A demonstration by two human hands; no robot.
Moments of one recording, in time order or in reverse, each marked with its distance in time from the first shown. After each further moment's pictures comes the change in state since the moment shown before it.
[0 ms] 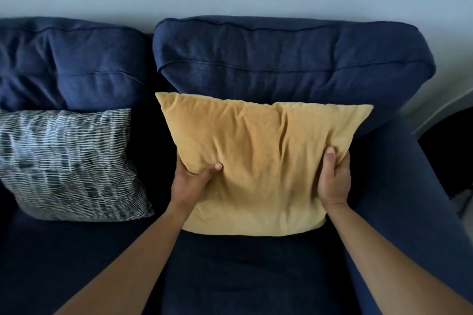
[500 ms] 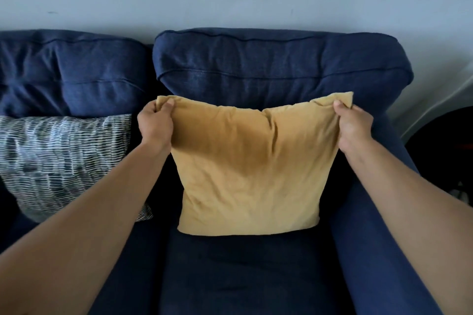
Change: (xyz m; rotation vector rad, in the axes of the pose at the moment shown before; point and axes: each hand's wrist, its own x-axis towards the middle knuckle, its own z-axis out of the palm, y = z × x) left_hand 0.072 0.116 -0.026 -0.124 0.325 0.097; right_hand 0.086 -0.117 -0.032 0.314 -0.055 0.327
